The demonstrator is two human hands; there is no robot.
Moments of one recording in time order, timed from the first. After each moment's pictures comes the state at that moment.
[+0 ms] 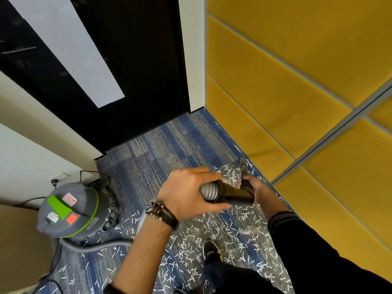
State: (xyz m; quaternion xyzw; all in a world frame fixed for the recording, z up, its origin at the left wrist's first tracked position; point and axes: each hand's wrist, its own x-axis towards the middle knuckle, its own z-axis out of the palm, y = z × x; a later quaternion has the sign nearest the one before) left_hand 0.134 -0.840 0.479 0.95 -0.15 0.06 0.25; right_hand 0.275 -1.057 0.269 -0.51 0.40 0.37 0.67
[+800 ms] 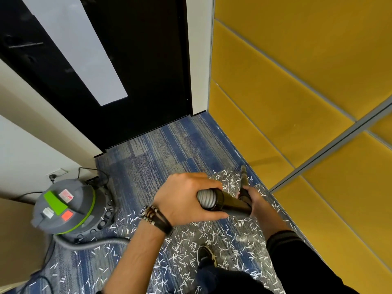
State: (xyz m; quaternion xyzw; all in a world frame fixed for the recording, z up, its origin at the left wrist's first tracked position) left_hand 0.135 -0.840 0.481 0.95 -0.14 0.02 0.27; right_hand 0.265 -1.062 0.262 -0.48 0.42 0.37 0.67
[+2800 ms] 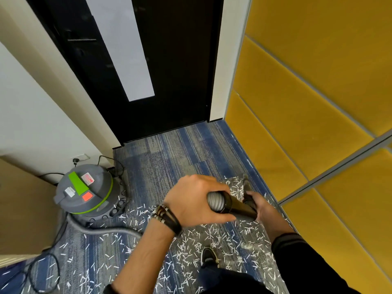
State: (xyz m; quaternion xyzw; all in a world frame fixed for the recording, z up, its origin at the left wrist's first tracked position) left_hand 0.051 -0.809 0.494 0.95 -0.11 0.03 0.30; right_hand 0.208 -1.021 0.288 -0.61 0.35 0.38 0.59
